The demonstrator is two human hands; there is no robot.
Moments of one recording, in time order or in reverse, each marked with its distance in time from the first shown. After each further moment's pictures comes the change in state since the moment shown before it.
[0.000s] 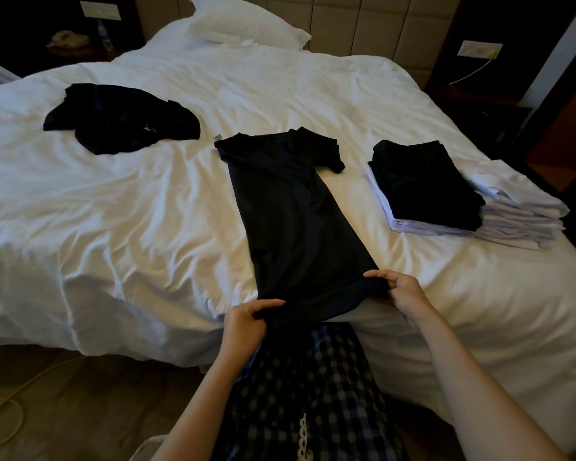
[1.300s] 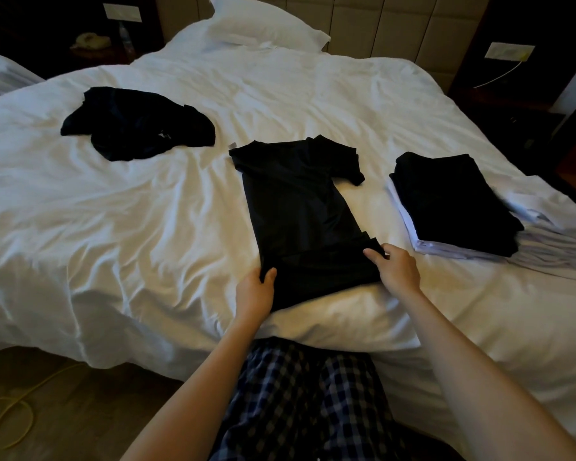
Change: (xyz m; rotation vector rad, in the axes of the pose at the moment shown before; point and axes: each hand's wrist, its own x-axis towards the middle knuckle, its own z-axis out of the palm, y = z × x) left_hand 0.094 0.023 -0.005 0.191 0.169 -0.227; right_hand 0.075 -0.047 0.036 -0.564 0.225 -0.159
